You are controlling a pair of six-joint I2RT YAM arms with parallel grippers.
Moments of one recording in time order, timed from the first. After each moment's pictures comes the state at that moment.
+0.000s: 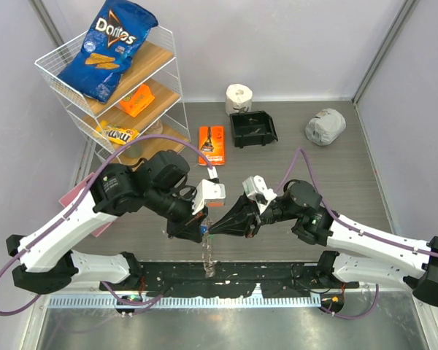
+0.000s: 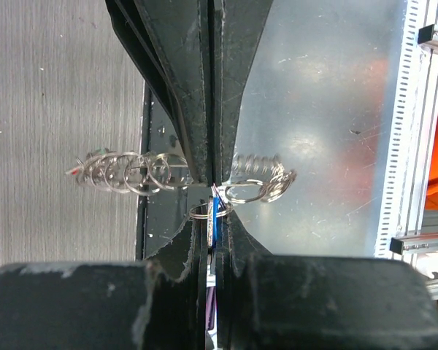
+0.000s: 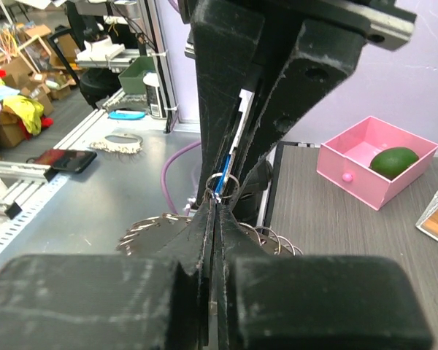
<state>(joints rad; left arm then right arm) -1.05 1.19 1.60 -1.34 0.54 0.13 1.05 0.96 0.72 0.45 -0.75 0.19</state>
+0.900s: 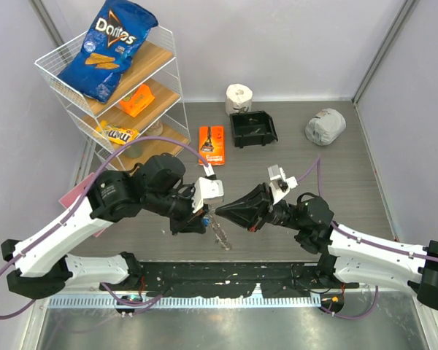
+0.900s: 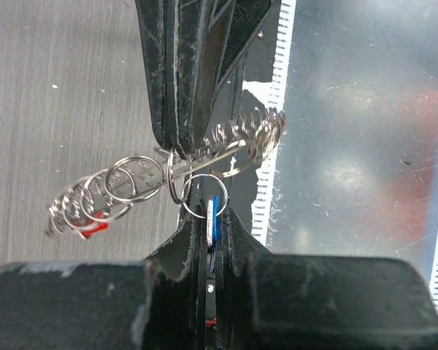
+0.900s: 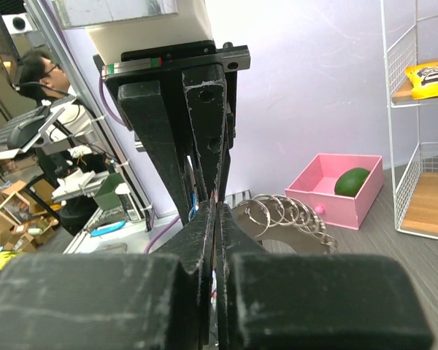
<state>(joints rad) -1.05 1.13 1.50 -1.19 0.44 0.13 1.05 0.89 0.49 0.84 -0.38 0.52</state>
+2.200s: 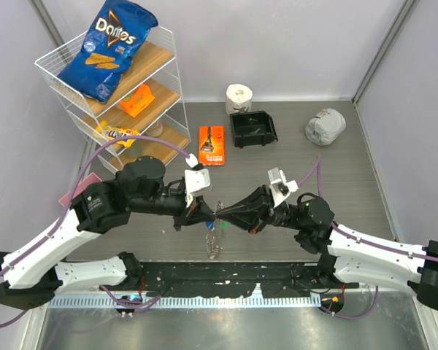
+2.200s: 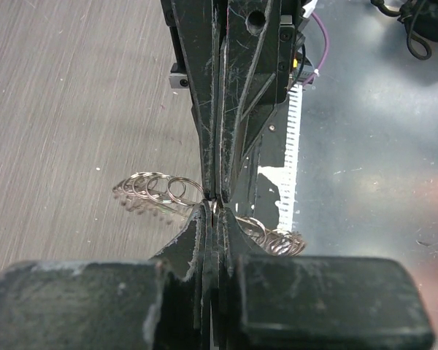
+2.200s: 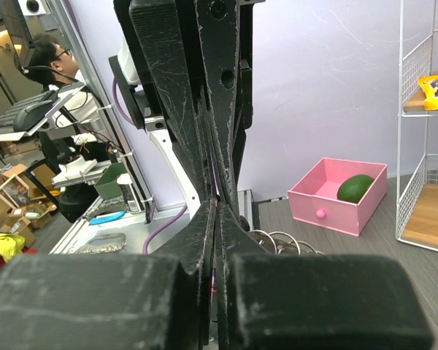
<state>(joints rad) -1.04 0.98 1.35 -0.84 0.41 0.05 1.05 0.89 0.48 0.89 -0.42 0.49</state>
